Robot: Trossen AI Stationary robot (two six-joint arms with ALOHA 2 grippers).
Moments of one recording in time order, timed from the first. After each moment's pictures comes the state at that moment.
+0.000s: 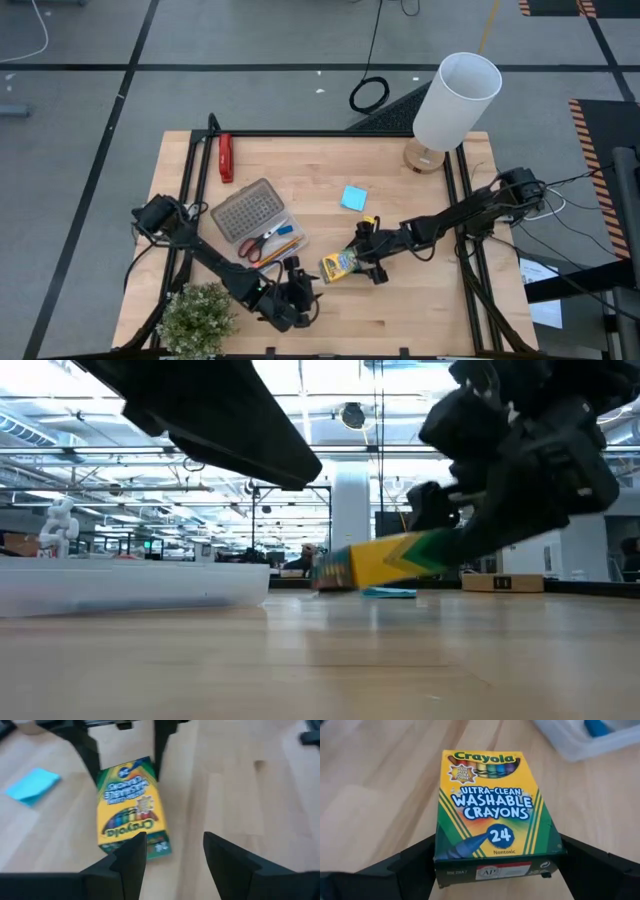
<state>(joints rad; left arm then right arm) -0.63 1.92 1.17 -0.07 -0.70 -0.46 0.27 1.60 0.60 0.30 0.02 -0.01</state>
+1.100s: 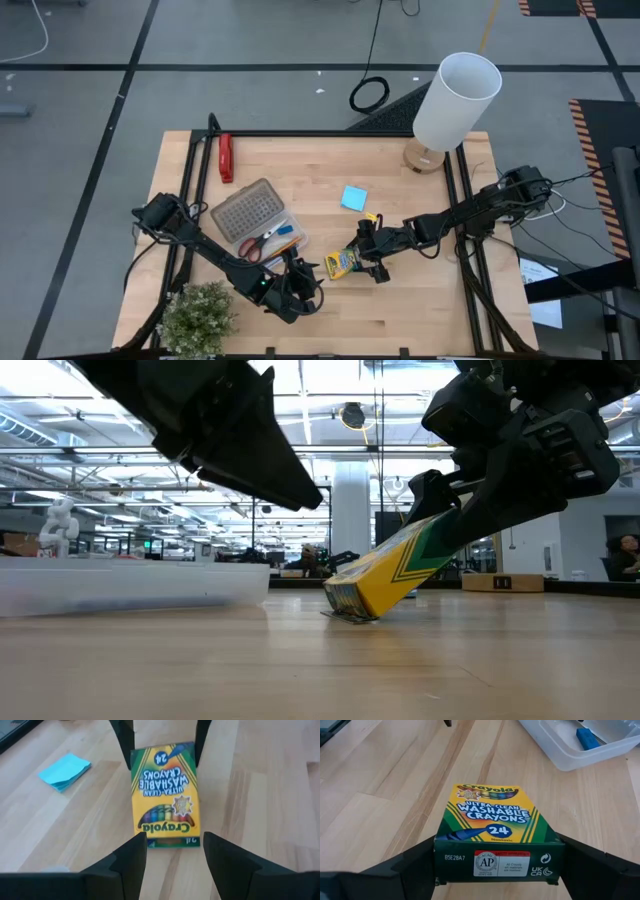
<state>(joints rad) -0.58 1.92 1.17 -0.14 -0.76 -0.55 0.27 1.54 0.60 0.27 0.02 -0.01</state>
